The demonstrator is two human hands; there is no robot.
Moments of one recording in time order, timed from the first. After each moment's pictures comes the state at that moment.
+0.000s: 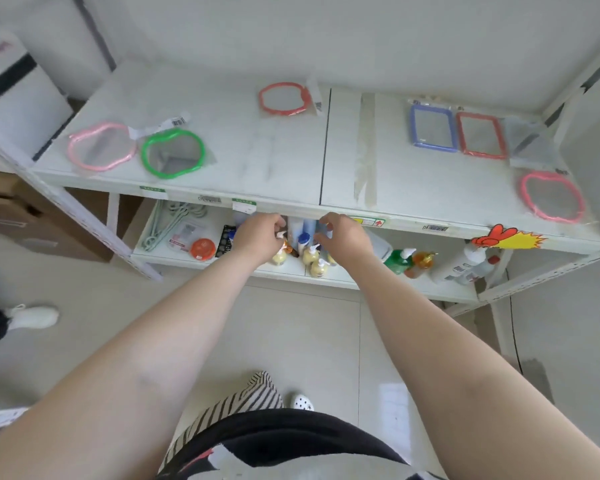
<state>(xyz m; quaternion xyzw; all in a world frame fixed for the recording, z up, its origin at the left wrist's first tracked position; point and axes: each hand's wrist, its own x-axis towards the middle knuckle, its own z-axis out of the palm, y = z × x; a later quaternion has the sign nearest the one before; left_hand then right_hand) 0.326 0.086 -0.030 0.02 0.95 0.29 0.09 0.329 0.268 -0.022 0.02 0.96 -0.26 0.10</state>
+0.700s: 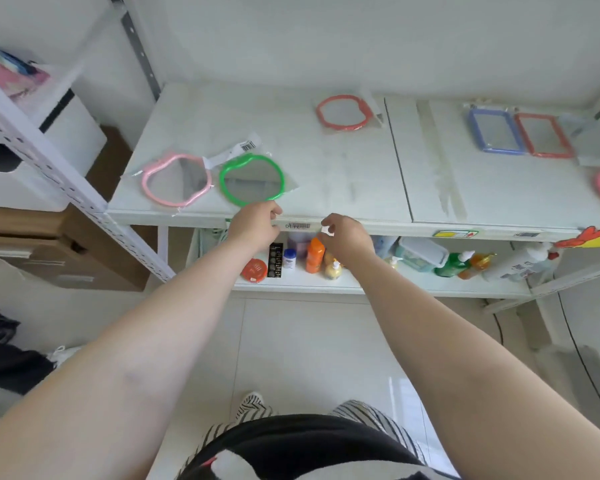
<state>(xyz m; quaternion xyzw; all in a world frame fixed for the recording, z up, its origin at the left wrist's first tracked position) 0.241 -0.145 -0.012 0.05 0.96 0.27 0.08 0.271 0.040 -0.021 0.10 0.94 -0.29 0.11</state>
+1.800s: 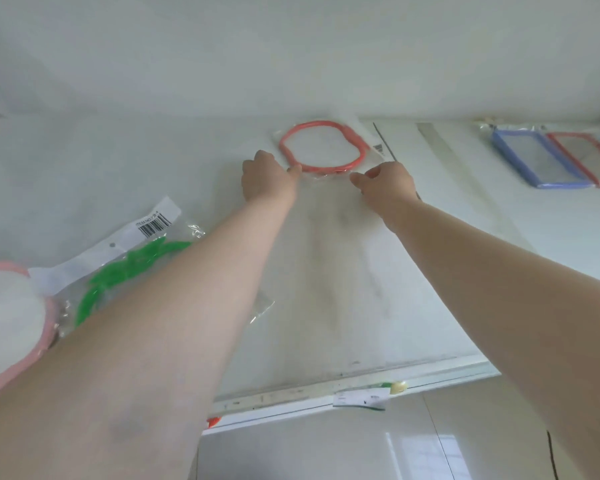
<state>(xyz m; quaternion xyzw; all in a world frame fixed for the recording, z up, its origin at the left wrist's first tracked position) -0.097 -0.012 -0.104 -0.04 0.89 0.45 0.00 -0.044 0.151 -0.092 0.29 0.89 -0.36 -0.04</state>
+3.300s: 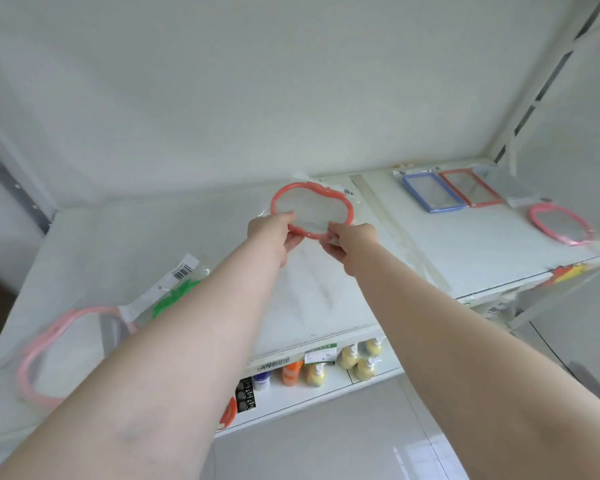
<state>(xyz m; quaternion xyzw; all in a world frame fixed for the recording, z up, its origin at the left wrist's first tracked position) 0.039 -0.016 0.047 -0.18 0.57 0.77 0.22 0.094 0.091 0.044 0.42 0.52 -0.74 -0.08</state>
